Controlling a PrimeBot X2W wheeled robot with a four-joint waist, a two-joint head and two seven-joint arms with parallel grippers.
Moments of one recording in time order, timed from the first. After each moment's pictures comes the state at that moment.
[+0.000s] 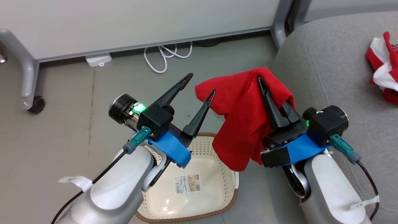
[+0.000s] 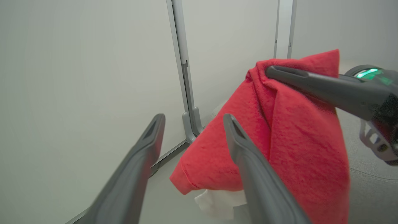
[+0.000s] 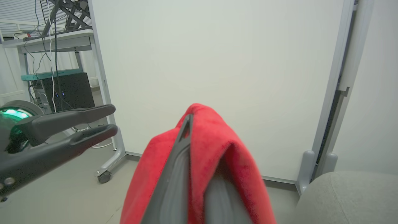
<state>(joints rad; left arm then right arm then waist) -0.65 0.25 -0.78 0.37 -0.42 -0.08 -0.26 -0.44 -0.05 0.25 0.23 0.14 0.13 -0.26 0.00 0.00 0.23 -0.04</state>
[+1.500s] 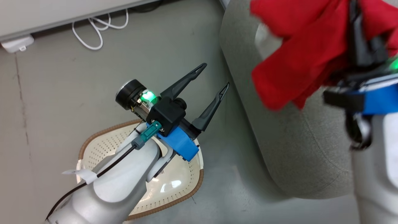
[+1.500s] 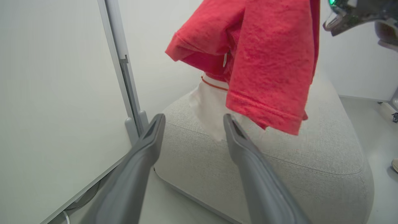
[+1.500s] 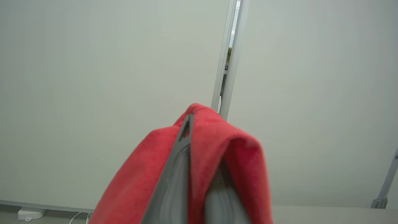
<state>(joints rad) -0.72 0.25 -0.84 0.34 -0.39 -0.09 -0.26 -0.59 -0.09 -0.02 0.06 0.05 0.13 -0.26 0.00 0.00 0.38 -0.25</state>
